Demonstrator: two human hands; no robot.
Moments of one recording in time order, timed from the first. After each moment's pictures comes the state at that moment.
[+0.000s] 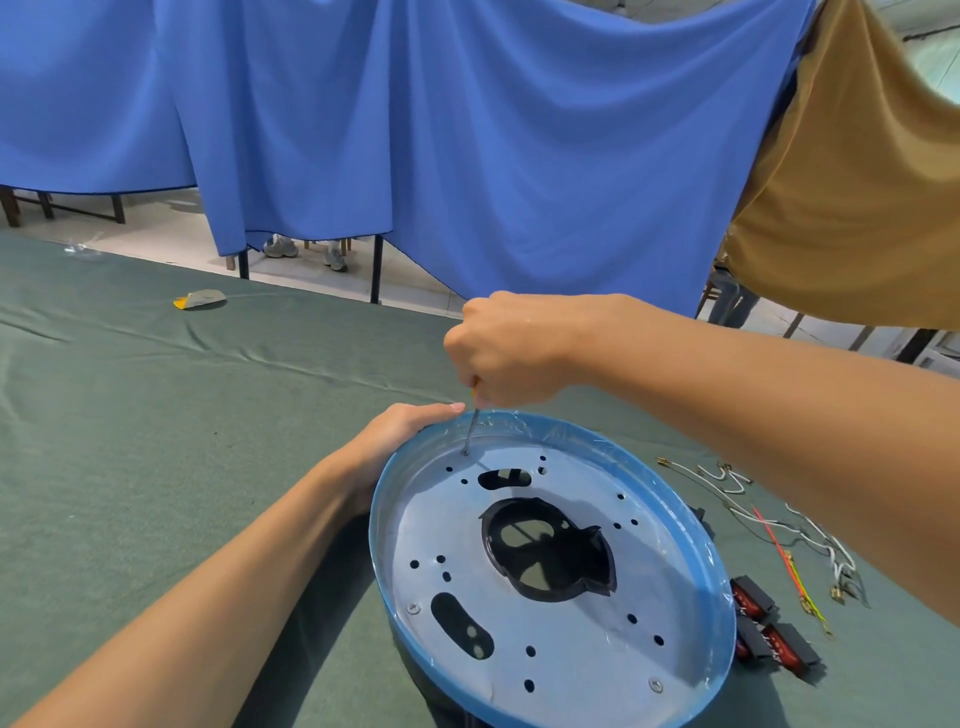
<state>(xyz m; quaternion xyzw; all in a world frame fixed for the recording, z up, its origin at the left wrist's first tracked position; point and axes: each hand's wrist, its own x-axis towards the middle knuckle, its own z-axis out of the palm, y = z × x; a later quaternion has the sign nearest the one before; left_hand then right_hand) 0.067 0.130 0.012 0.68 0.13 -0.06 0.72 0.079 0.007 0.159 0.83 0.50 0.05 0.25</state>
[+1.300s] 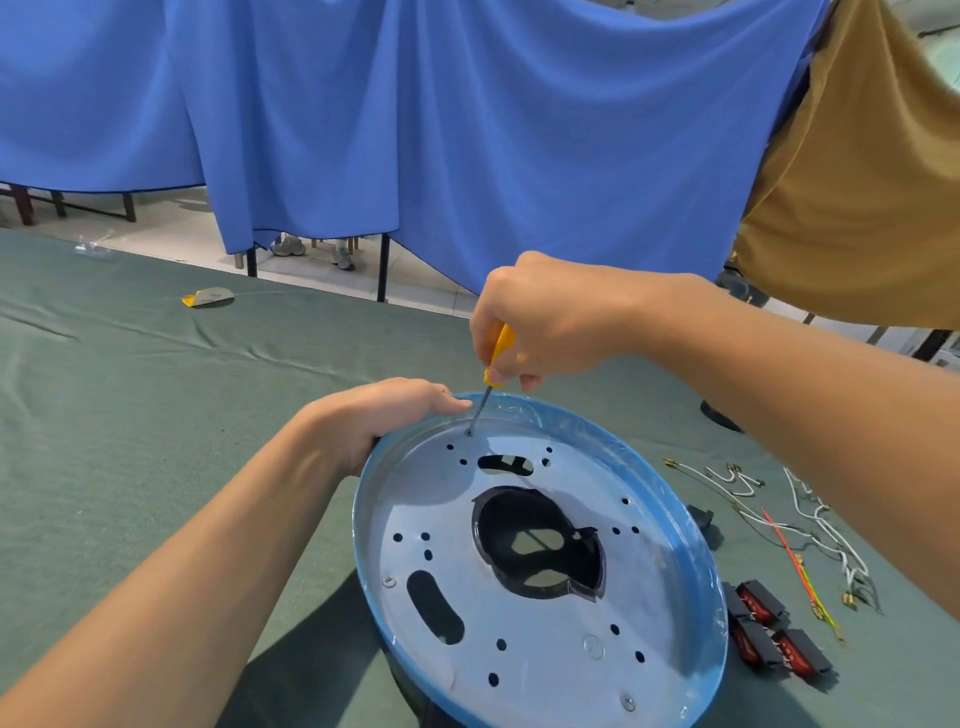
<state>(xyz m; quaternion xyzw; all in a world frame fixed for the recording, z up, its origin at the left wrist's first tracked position) 0.067 0.149 0.046 0.73 0.11 -0.15 0.65 0.081 -0.006 0.178 0.90 0.43 -0.01 0.07</state>
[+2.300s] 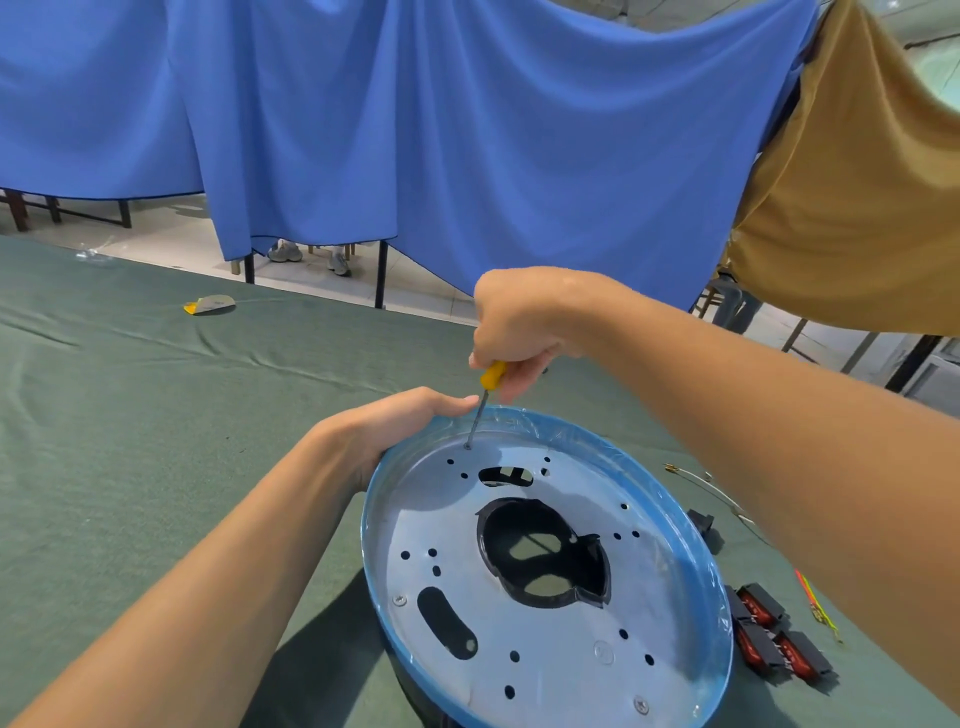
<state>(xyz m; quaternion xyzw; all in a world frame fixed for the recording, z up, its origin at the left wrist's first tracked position) 0.067 0.151 0.041 0.68 0.08 -0.24 0.69 0.082 0.026 0.174 0.96 0.25 -0.09 -0.05</state>
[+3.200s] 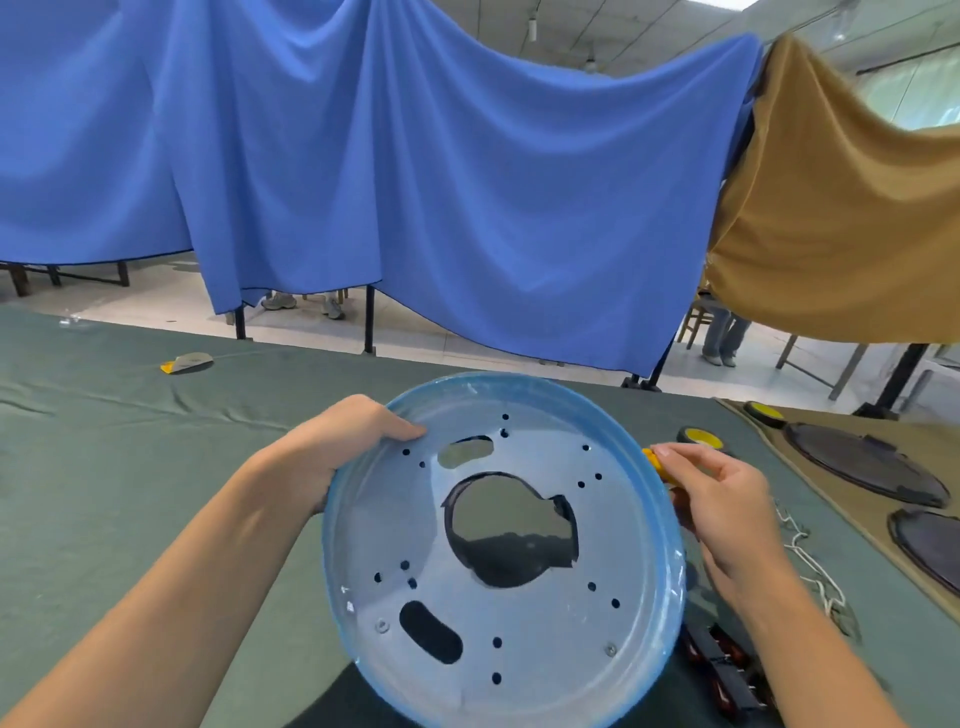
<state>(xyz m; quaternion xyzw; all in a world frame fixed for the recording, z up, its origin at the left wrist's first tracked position) 0.056 0.144 0.084 0.75 0.16 -0.04 0.64 0.099 -0.166 0.053 0.74 0.00 0.13 -0.66</state>
